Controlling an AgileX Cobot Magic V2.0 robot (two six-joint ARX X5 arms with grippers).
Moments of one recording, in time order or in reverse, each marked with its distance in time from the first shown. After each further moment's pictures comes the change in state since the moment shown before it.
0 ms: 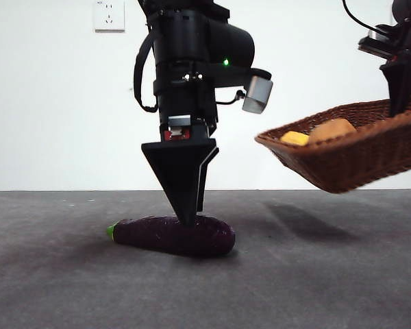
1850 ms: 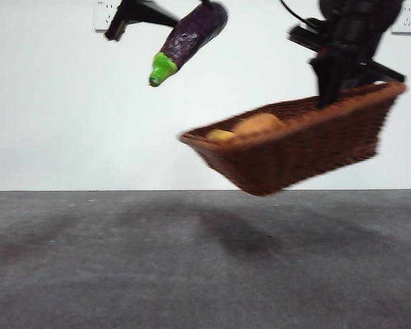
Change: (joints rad) left arm 0.311 -0.385 0.001 0.280 0.644 -1.212; right arm 0.312 0.000 0.000 0.010 -0.029 0.089
